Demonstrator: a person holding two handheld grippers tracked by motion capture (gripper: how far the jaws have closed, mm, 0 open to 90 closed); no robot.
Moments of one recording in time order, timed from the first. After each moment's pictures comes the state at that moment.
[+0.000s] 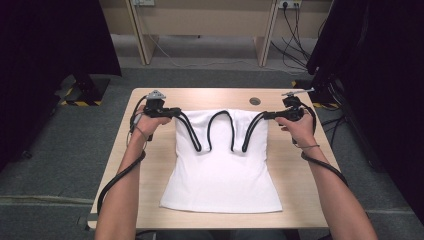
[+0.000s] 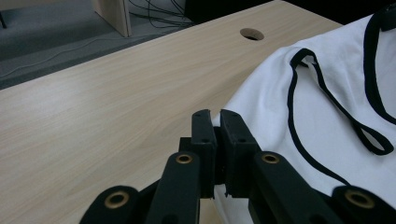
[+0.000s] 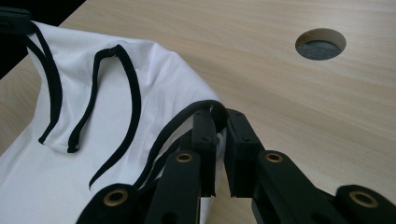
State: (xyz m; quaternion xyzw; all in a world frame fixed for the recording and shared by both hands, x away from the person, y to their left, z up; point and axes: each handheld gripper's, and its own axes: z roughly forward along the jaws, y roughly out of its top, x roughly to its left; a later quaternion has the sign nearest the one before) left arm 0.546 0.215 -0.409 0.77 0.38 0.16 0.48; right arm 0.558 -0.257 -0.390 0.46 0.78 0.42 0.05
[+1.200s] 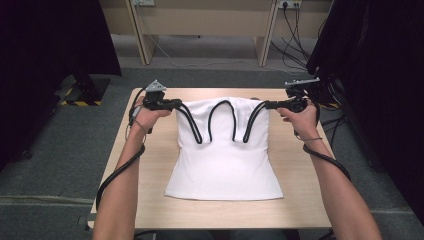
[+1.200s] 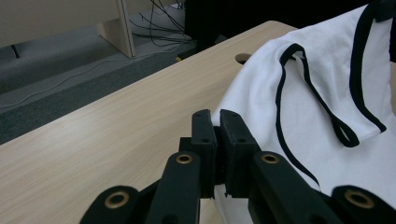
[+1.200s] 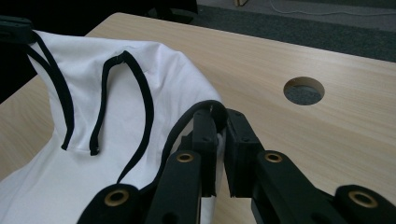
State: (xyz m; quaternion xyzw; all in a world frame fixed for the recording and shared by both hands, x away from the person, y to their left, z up) left arm 0.544 0.205 -0.393 0.78 0.35 0.17 0.48; right arm 0.557 -0.252 -0.359 0.45 0.78 0.43 0.09
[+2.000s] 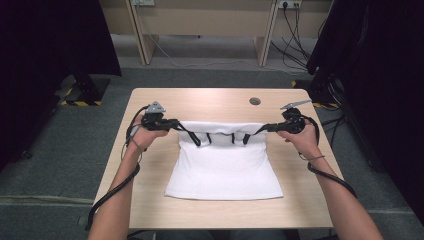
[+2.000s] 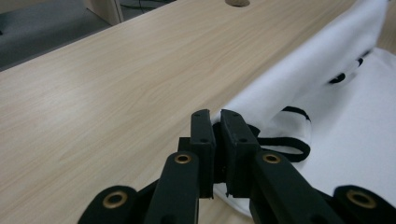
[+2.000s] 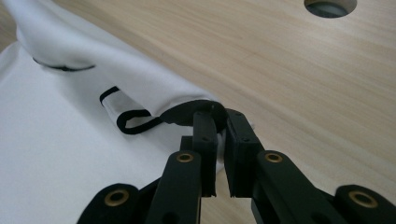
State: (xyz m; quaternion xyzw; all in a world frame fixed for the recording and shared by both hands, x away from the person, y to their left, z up) left arm 0.511 0.218 -0.430 0.81 0.34 0.17 0.45; right arm 0.531 -0.262 -0.416 0.42 0.83 0.36 0.08
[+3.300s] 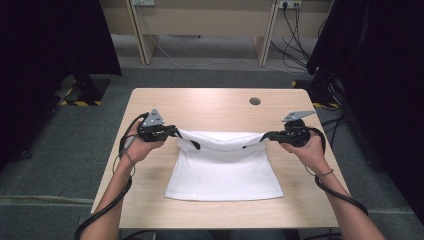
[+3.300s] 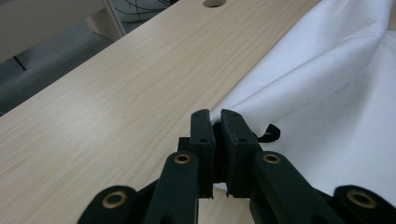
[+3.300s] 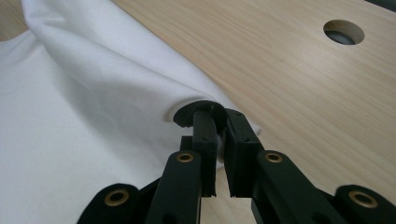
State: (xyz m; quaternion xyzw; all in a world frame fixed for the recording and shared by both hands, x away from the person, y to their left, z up) left arm 0.459 0.213 -0.408 0.83 0.27 0.23 0.43; right arm 0.472 -0.255 -0.397 0.35 0.85 0.37 0.14
